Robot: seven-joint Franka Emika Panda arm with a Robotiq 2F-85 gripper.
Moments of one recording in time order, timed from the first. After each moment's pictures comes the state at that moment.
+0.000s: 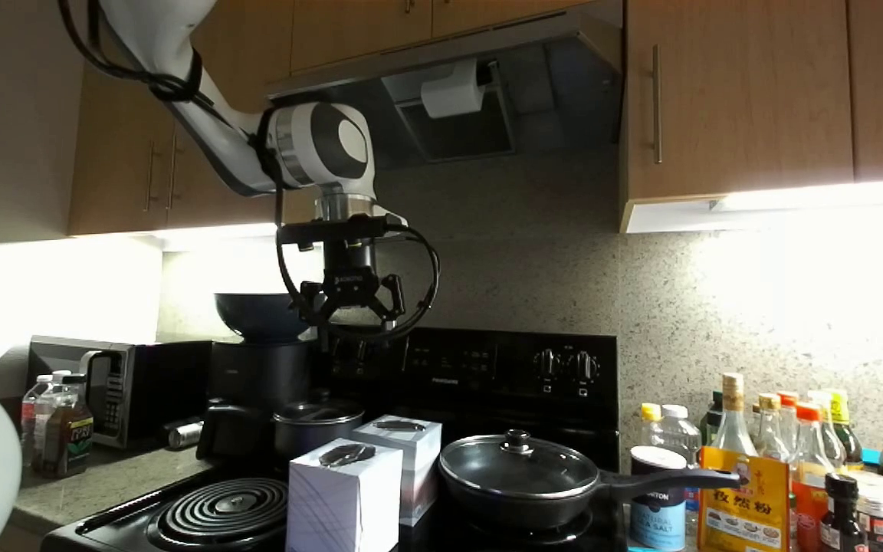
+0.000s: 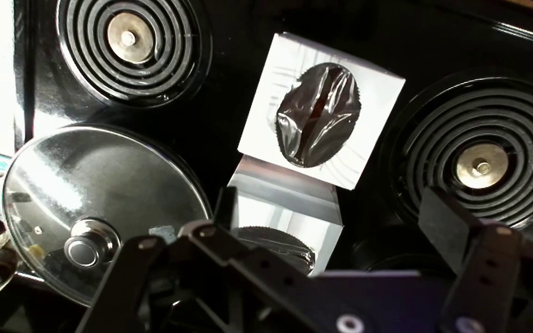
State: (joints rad) arm 0.06 -0.34 0.06 -2.26 -0.09 1.98 -0.12
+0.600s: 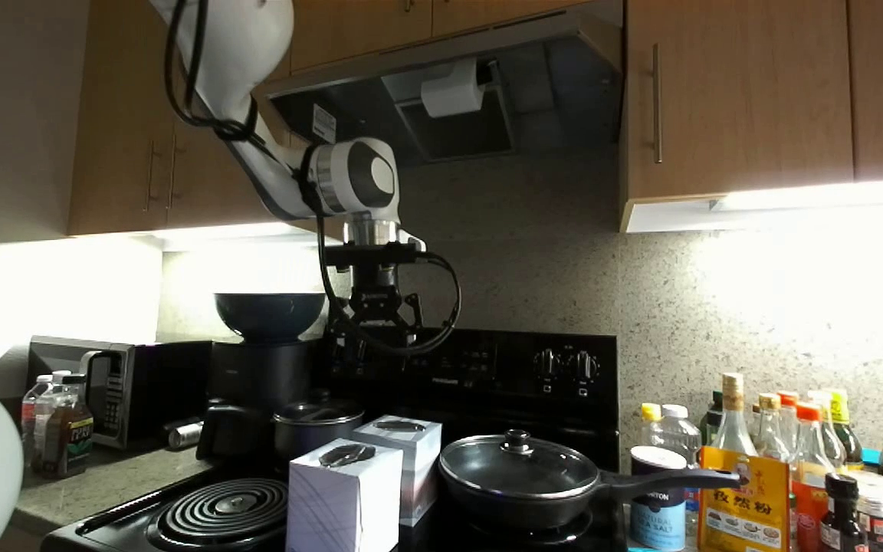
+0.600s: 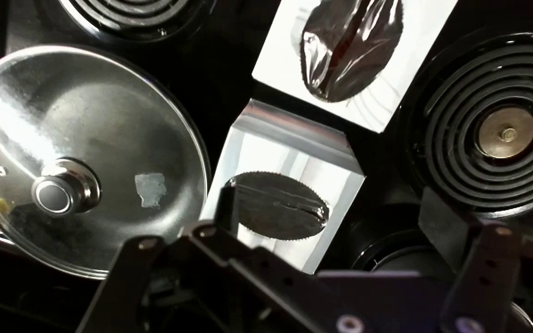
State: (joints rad) arm 0.07 -0.11 0.03 -2.08 -0.08 2.02 -0.23
